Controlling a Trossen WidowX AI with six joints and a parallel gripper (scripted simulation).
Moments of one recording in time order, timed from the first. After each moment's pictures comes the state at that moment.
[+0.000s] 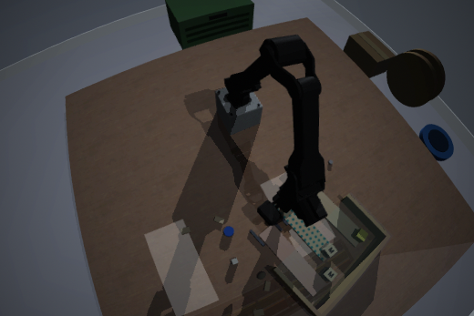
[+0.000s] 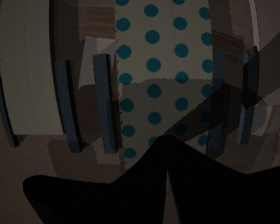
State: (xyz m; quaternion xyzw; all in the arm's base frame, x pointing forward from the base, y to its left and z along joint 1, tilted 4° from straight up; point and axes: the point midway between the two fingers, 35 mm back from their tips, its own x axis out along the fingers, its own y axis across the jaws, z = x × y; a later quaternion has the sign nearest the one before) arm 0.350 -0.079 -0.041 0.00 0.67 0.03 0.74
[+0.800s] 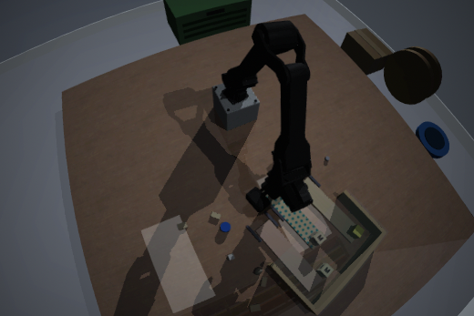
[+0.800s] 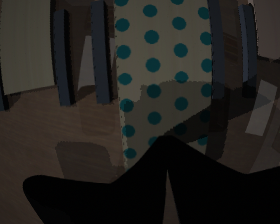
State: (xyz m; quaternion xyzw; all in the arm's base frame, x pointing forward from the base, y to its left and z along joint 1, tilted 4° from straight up) arm 0.316 -0.081 -0.044 0.00 0.67 0.03 0.74
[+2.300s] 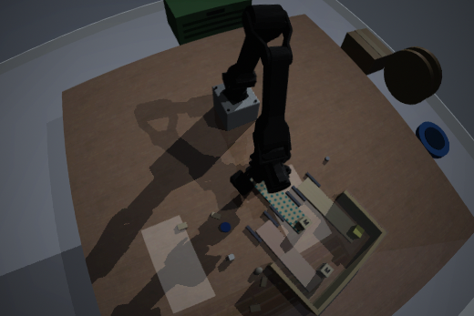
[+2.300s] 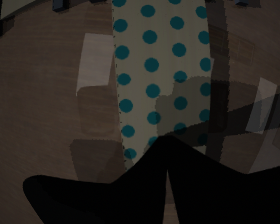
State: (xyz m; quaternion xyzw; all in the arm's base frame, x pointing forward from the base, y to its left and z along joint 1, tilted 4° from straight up) arm 0.251 -0.086 -0.051 0.00 0.67 0.03 0.75
